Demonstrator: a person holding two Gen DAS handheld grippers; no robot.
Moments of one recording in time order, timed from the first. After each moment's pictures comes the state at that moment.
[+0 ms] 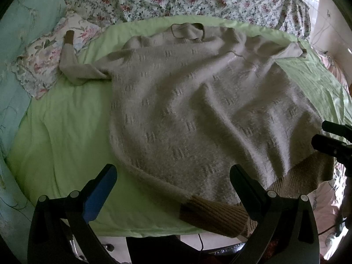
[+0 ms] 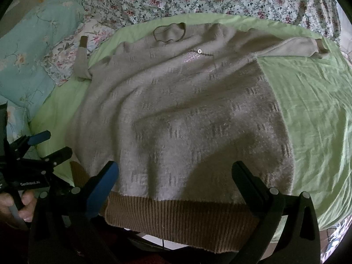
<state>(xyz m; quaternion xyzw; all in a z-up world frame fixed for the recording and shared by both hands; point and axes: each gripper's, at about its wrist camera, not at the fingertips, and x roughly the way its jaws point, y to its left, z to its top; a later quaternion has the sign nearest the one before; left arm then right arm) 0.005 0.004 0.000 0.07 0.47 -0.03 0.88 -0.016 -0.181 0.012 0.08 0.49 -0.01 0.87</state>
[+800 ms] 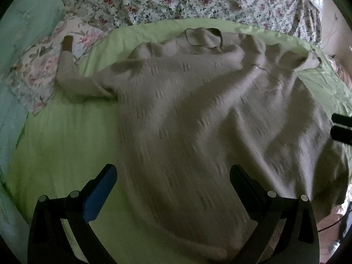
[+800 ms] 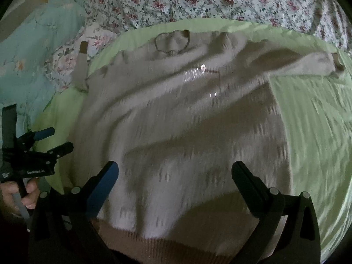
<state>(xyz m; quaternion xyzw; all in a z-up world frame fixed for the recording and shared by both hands) 0.087 0.029 -0.002 0.07 0.44 -0.02 0.89 0.052 -0.204 0.021 0.09 0.45 0.04 0.89</state>
